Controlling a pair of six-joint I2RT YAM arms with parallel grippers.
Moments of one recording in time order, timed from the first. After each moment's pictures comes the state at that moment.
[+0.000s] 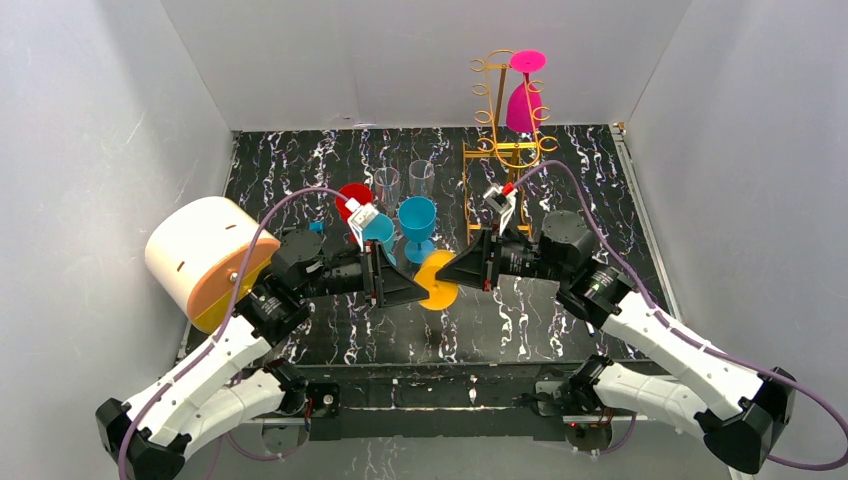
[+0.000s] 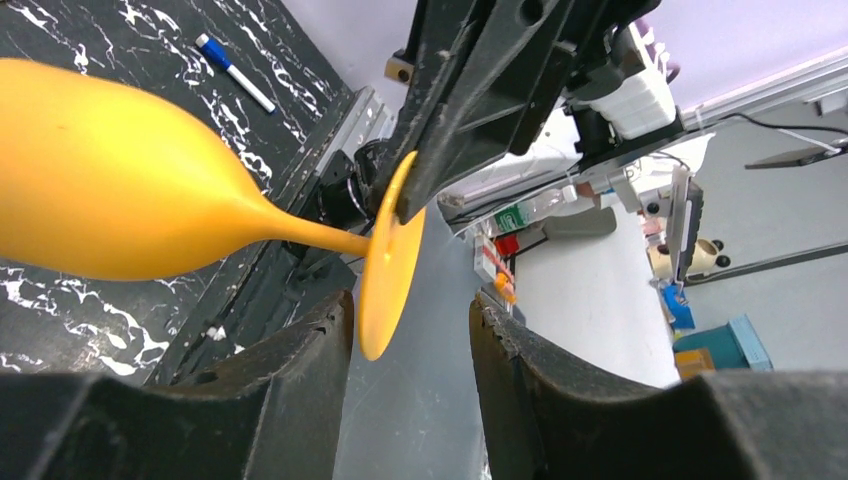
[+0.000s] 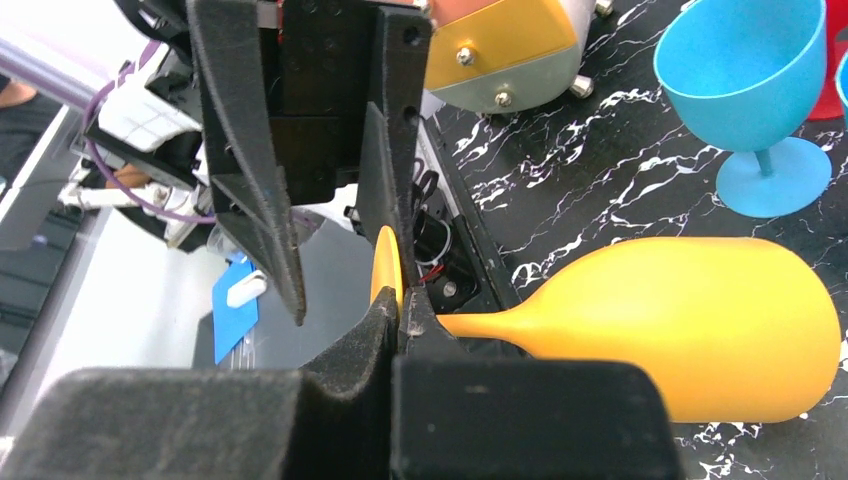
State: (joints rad) left arm -0.72 0.80 0.76 -0.10 0.69 -0.86; right arm 0.81 0.92 0.86 -0.04 -0.62 0.66
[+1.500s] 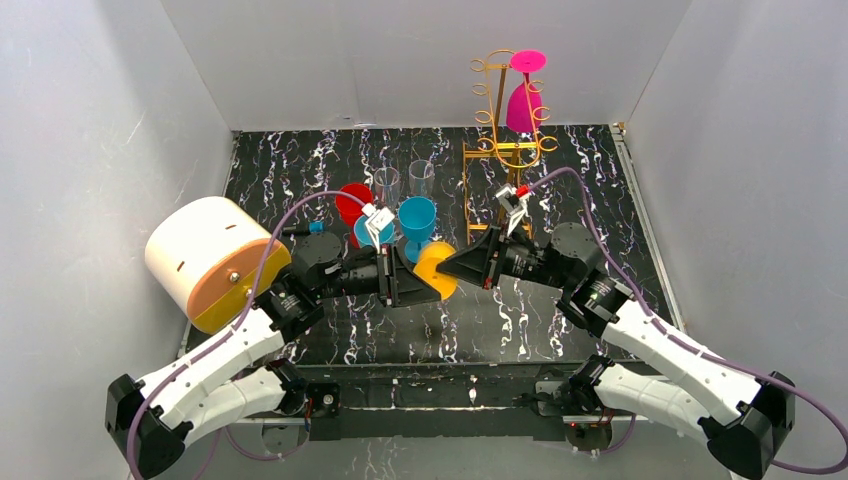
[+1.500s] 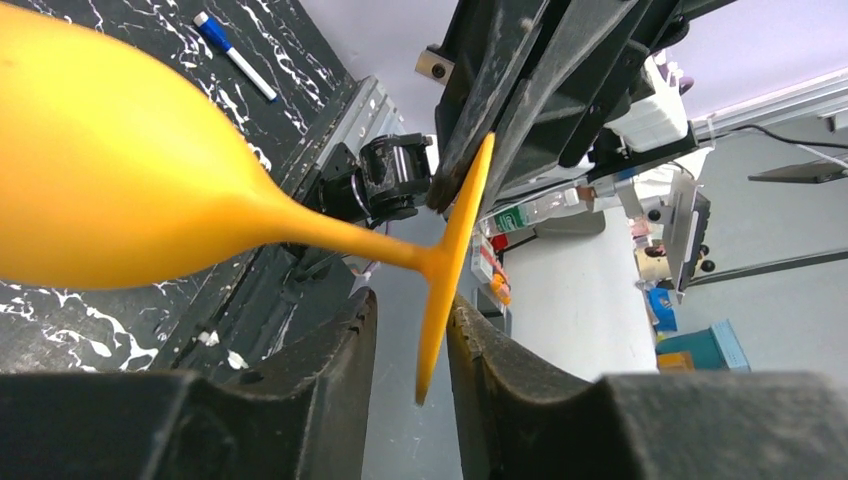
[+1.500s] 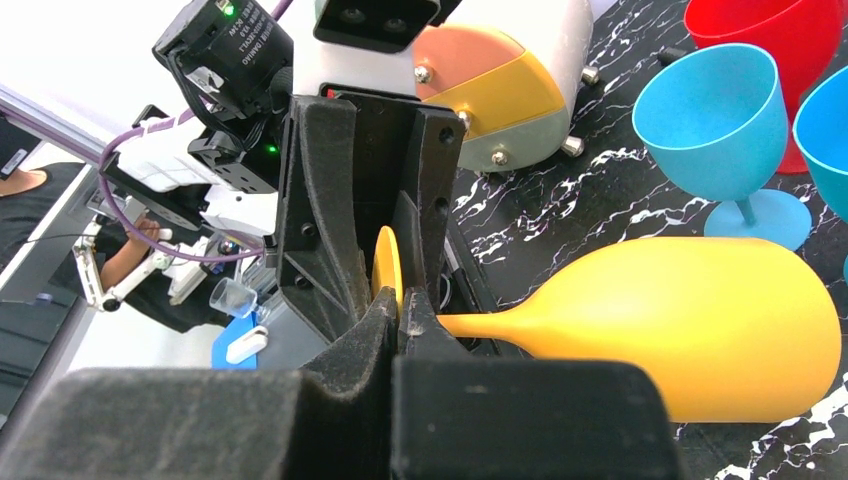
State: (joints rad) left arm -0.78 0.87 0.70 0.02 0.63 -0.91; right arm 0.81 0.87 0.74 0.18 -0.51 0.75
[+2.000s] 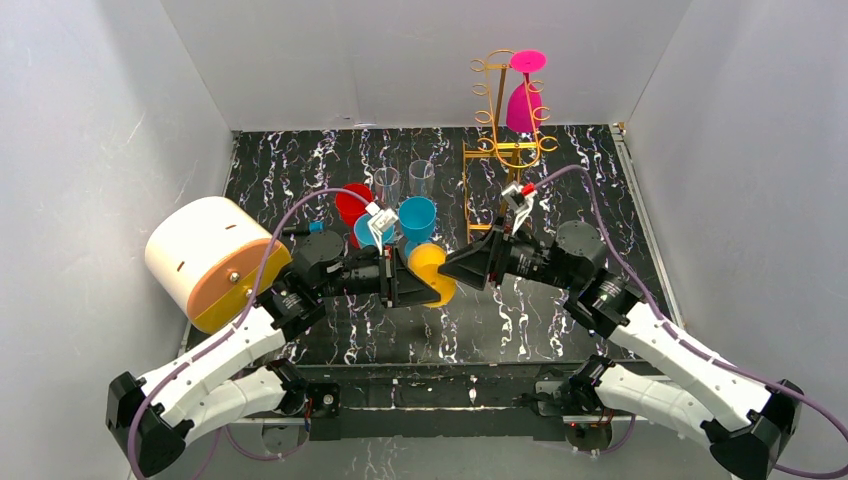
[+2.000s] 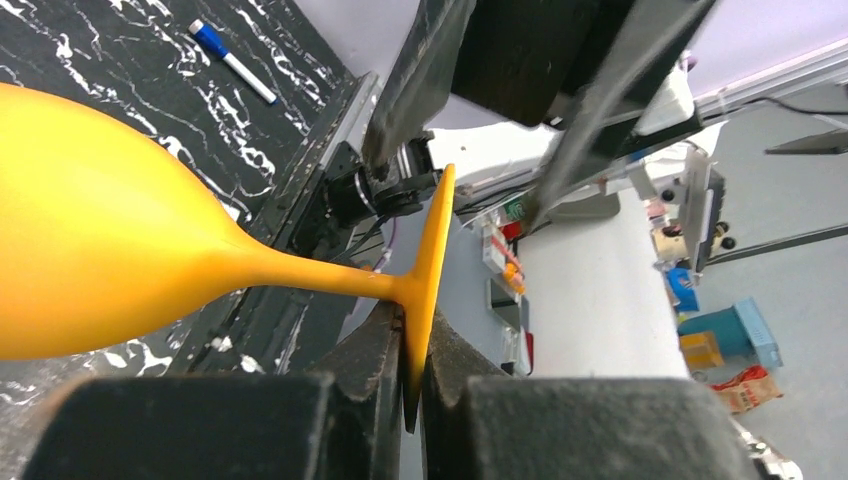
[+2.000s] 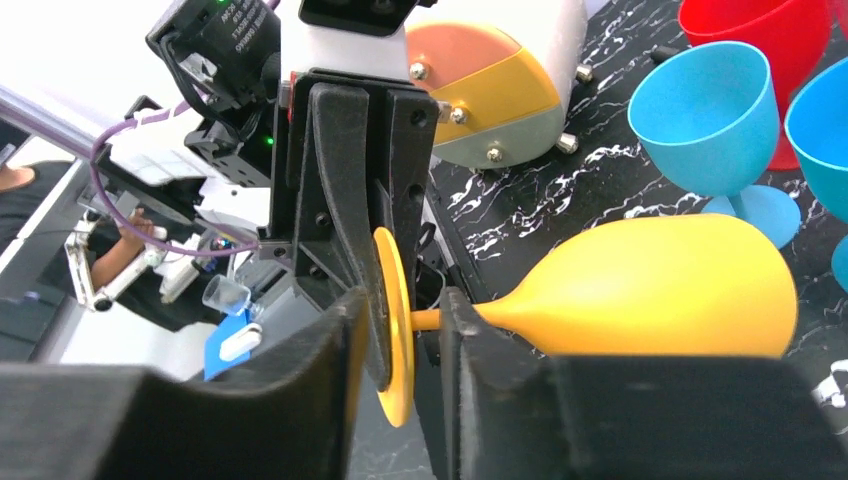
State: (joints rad) left arm -0.79 0.89 0.71 0.06 0.65 -0.88; right arm 0.82 0.85 0.76 0.10 -0.48 0.73
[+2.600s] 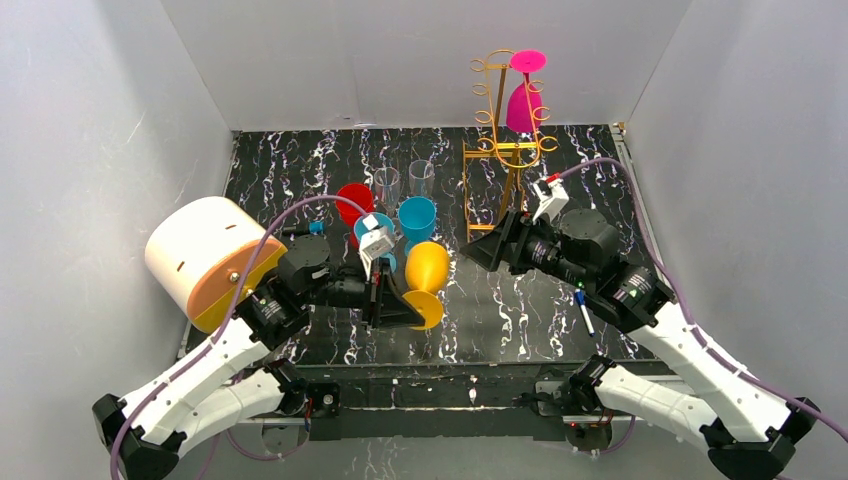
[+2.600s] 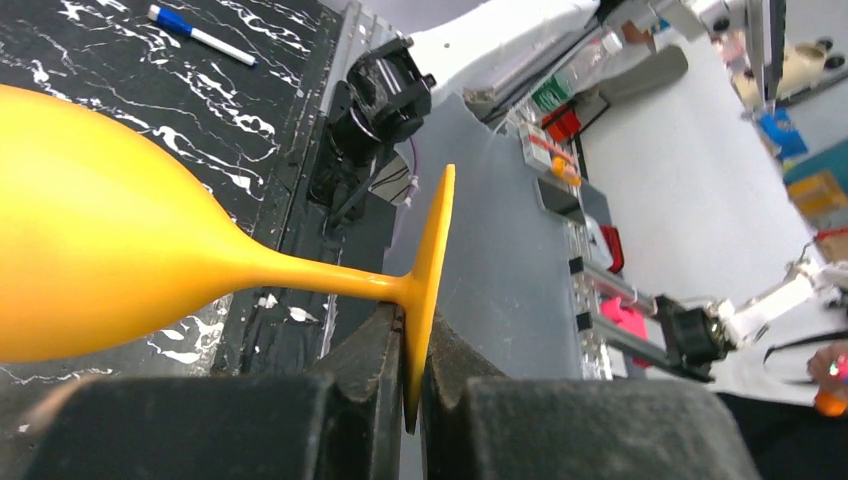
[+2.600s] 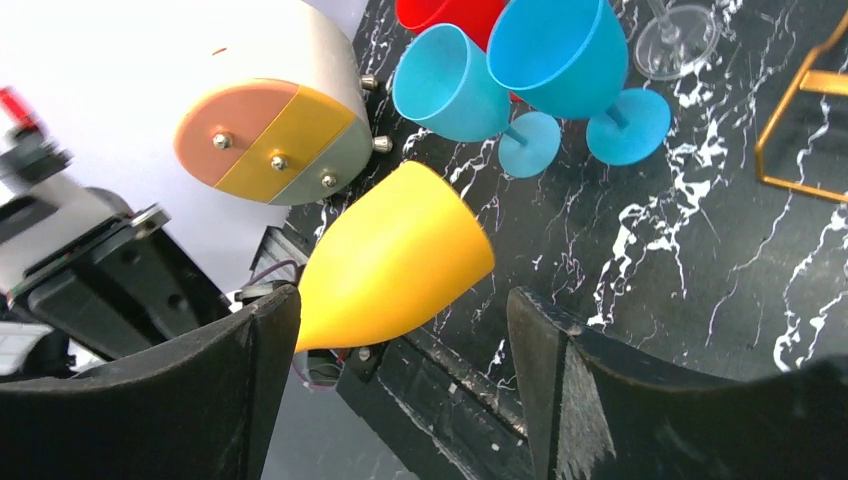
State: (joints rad) left arm -0.79 0.79 0.76 -0.17 0.80 -0.53; right arm 0.80 0.82 0.99 -0.44 -0.08 0.73
